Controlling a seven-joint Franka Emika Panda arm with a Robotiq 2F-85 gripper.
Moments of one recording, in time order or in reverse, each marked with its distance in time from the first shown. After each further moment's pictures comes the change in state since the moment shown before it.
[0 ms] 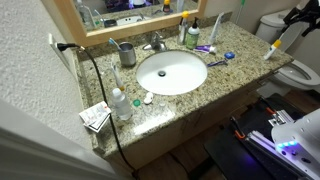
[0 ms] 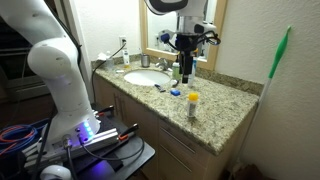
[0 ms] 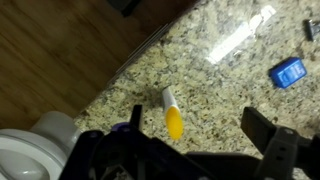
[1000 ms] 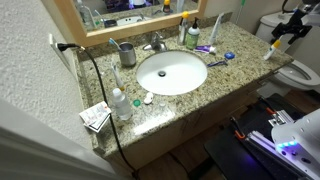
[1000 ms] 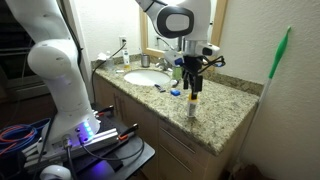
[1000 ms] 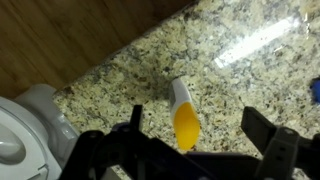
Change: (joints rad) arm 0.003 0.200 -0.002 -0.011 0.016 0.232 -0.197
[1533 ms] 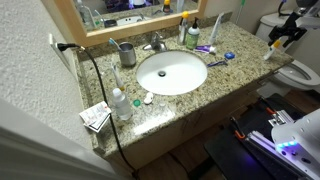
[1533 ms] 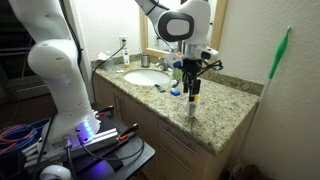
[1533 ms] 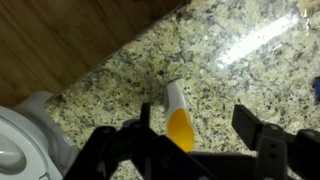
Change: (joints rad) arm 0.004 0.031 0.013 0.000 0.015 0.009 0.043
